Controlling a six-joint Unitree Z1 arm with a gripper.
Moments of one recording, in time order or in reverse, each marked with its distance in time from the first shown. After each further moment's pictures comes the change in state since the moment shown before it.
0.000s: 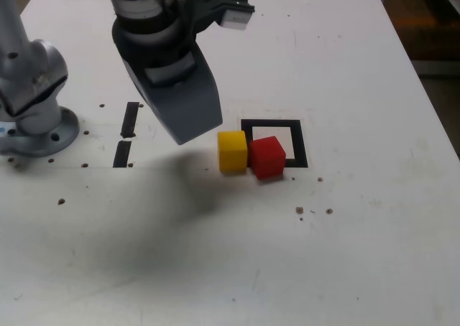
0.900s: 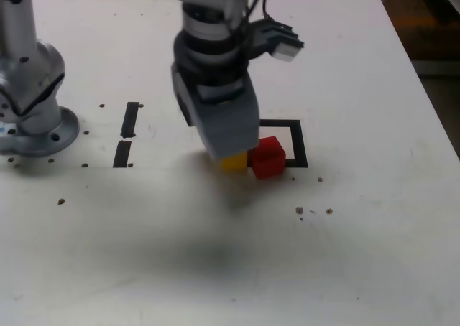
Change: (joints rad) arm 0.164 0.229 -0.144 -0.017 -0.088 0.202
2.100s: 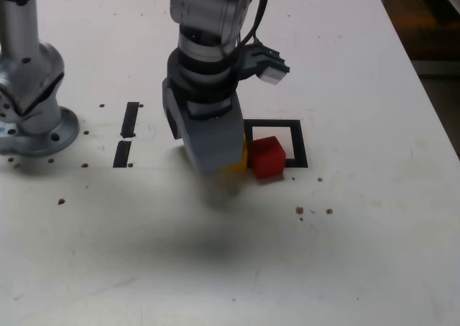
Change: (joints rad) arm 0.023 0.031 0.118 -0.085 -0.045 0.040
